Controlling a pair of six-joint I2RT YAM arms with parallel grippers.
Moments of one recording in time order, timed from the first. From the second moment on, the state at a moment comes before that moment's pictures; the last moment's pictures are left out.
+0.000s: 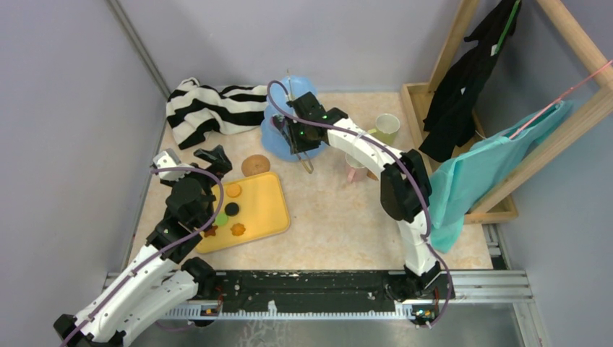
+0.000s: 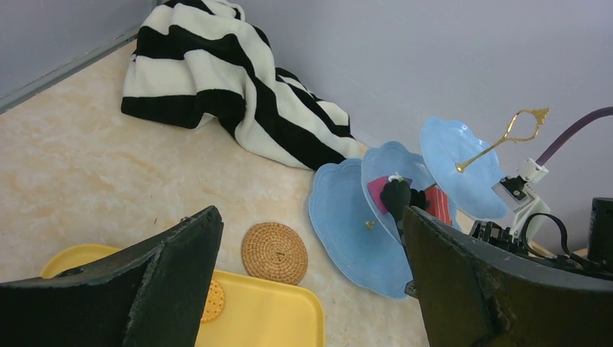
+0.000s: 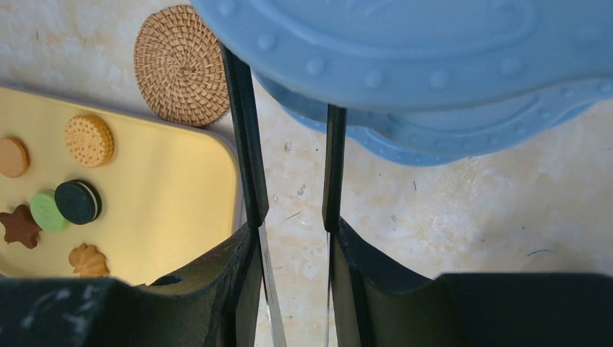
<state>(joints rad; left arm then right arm) -0.64 0.61 0.62 -0.02 -0.92 -0.57 0.68 2.08 1.89 -0.69 -0.06 0.31</state>
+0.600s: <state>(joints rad) -0.64 0.61 0.62 -0.02 -0.92 -0.56 0.68 2.04 1.86 -0.68 -0.05 0.31</state>
